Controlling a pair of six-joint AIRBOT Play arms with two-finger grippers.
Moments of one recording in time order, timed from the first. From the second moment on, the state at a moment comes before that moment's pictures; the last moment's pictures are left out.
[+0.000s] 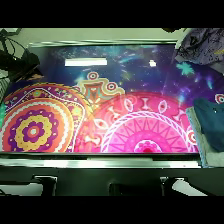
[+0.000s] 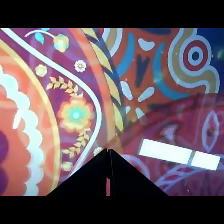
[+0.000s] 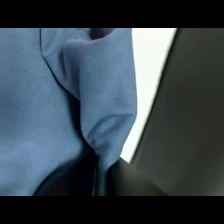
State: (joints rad) left arm 0.04 -1.56 2.02 1.31 -1.58 -1.95; right arm -0.77 -1.32 1.19 -1.85 1.54 2.16
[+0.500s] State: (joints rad) left arm 0.04 -1.56 2.02 1.31 -1.58 -1.95; right arm -0.77 -1.32 1.09 -1.98 1.53 2.13
